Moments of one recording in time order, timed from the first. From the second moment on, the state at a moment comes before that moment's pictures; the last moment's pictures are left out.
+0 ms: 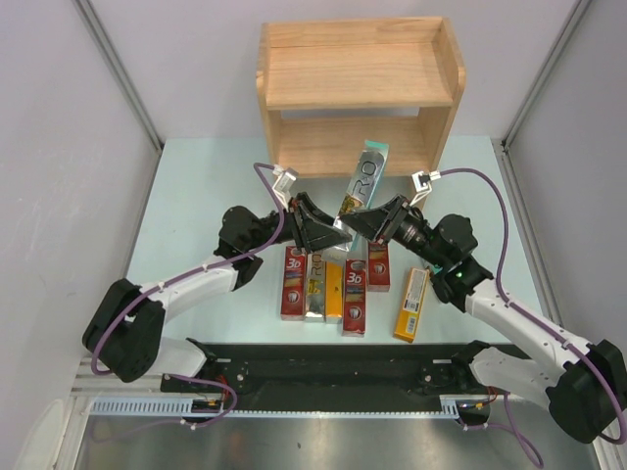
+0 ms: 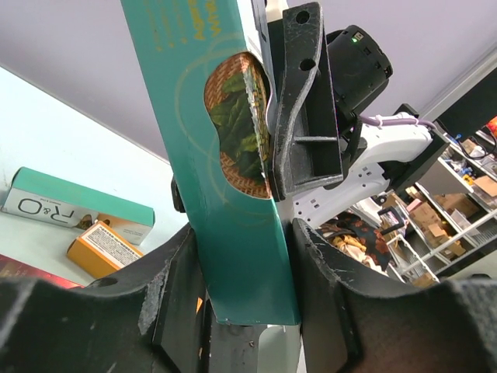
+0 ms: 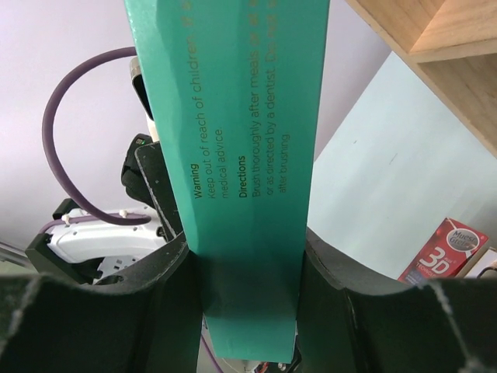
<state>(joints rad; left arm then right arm) -0.61 1.36 0.73 0.99 0.82 -0.95 0.59 1.01 0.68 0.53 -0.38 0.99</state>
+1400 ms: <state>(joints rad) -0.44 1.49 1.72 0.00 0.62 -0.70 0.53 0.84 0.68 0.36 -0.33 0.91</state>
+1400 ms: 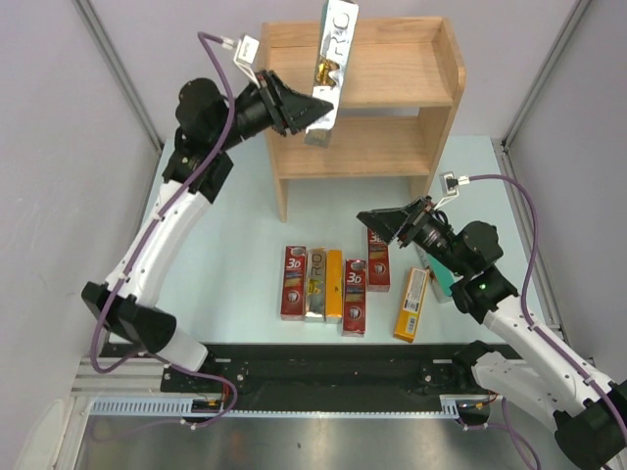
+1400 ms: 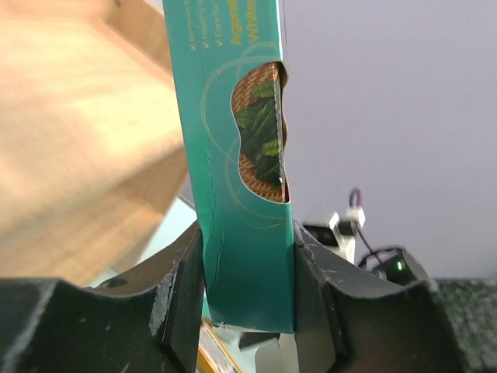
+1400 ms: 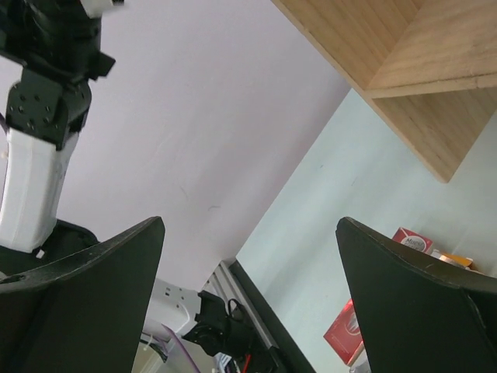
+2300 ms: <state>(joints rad) -0.35 1.91 2.20 -0.19 0.62 -0.83 0.49 0.83 0.68 0.23 -0.37 0.86</state>
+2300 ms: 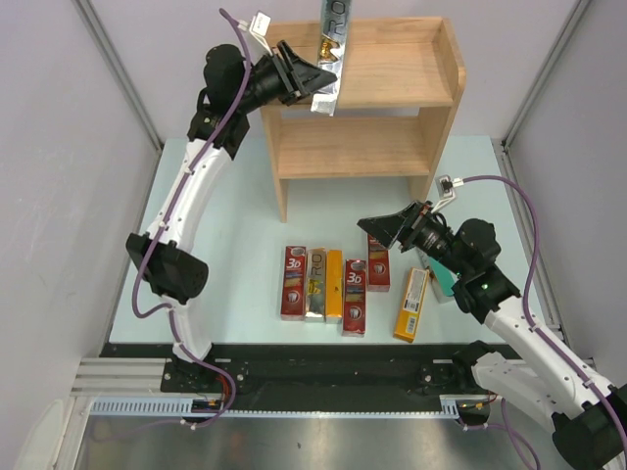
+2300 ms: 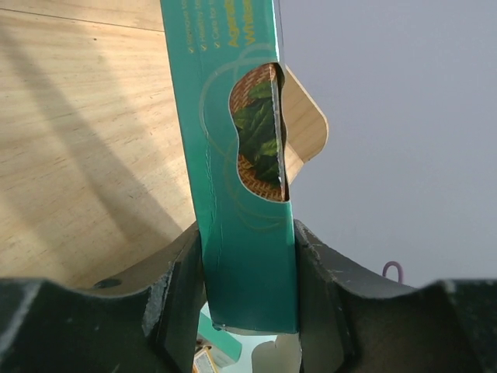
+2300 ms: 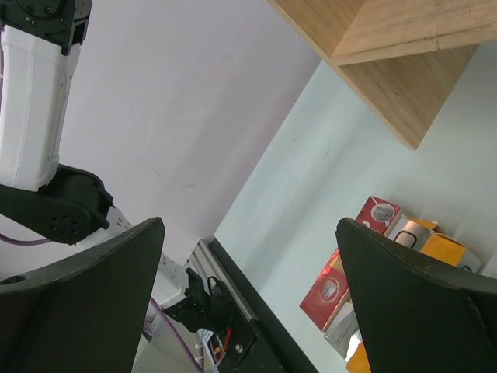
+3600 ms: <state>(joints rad) -0.45 1.88 2.28 -0.39 0.40 -0.61 0.39 0.87 0.75 0.19 -0.40 0.85</state>
